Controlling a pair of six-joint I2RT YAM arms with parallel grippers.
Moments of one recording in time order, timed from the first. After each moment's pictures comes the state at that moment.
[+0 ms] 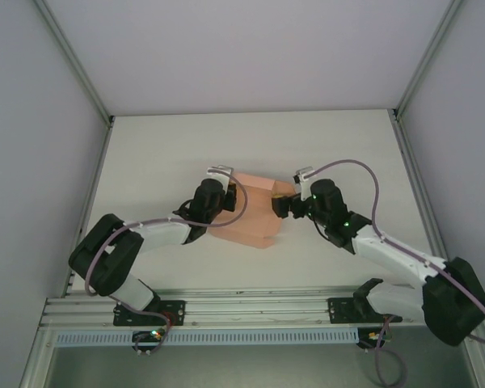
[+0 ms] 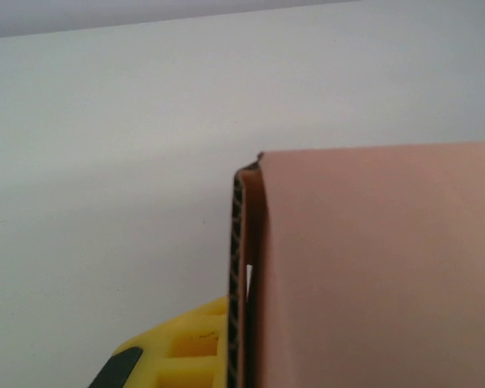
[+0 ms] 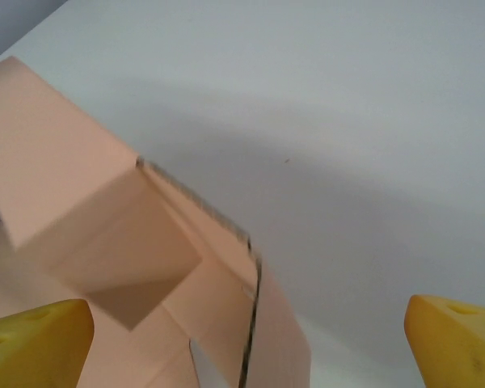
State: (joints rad) left arm -0.73 1.54 0.66 0.44 -0.22 -0.26; right arm 0.53 1.12 0.58 0.04 0.03 0.22
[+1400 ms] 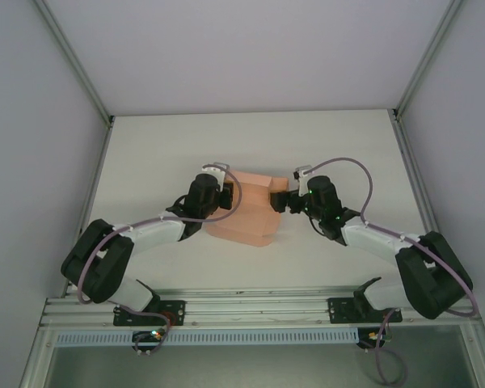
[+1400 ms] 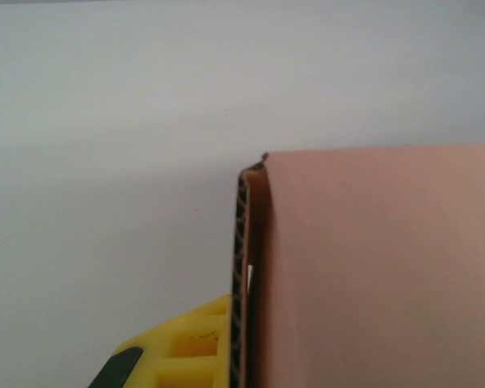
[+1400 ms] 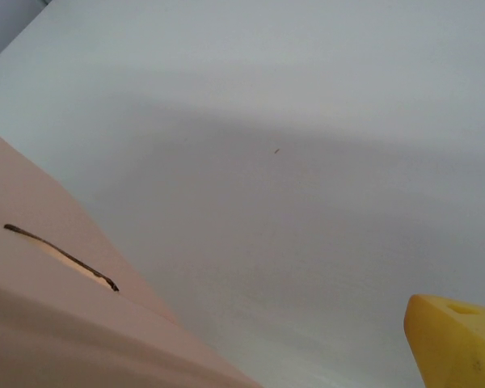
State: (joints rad) left arm -0.69 1.49 0.69 0.31 -0.12 -0.31; right arm 0.47 1.35 0.58 0.26 -0.04 0.30
